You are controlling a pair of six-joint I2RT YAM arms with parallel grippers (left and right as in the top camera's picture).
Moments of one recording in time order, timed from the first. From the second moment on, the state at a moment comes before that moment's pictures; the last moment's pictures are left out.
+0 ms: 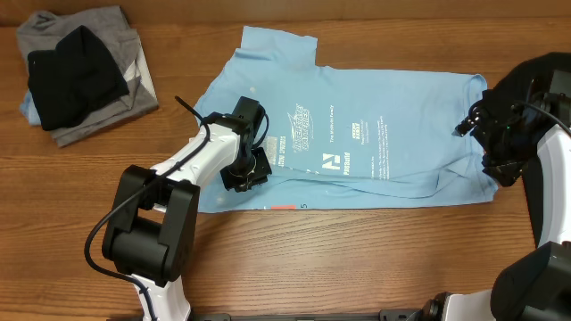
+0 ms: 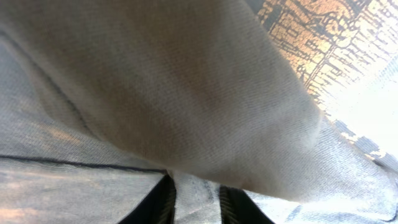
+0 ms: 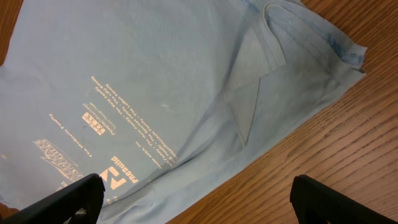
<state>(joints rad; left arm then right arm) -0.36 1.95 1.25 -0.85 0.15 -0.71 -0.34 1.61 1.42 -1.19 -0.22 0.51</state>
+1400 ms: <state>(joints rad) -0.36 1.95 1.39 -0.60 0.13 -0.70 -0.34 1.61 1.42 -1.16 -0.20 0.51</state>
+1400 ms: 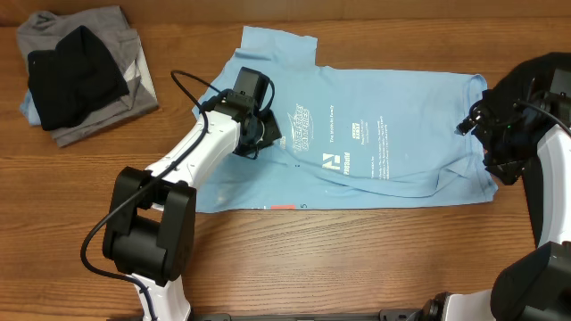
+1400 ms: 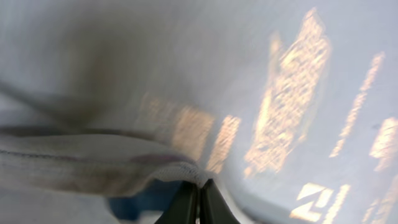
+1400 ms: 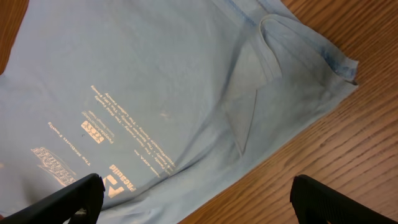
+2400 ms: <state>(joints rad) -0.30 1.96 1.52 -0.95 0.12 -0.62 -0.34 1.61 1.23 -0.99 -0.24 0.51</state>
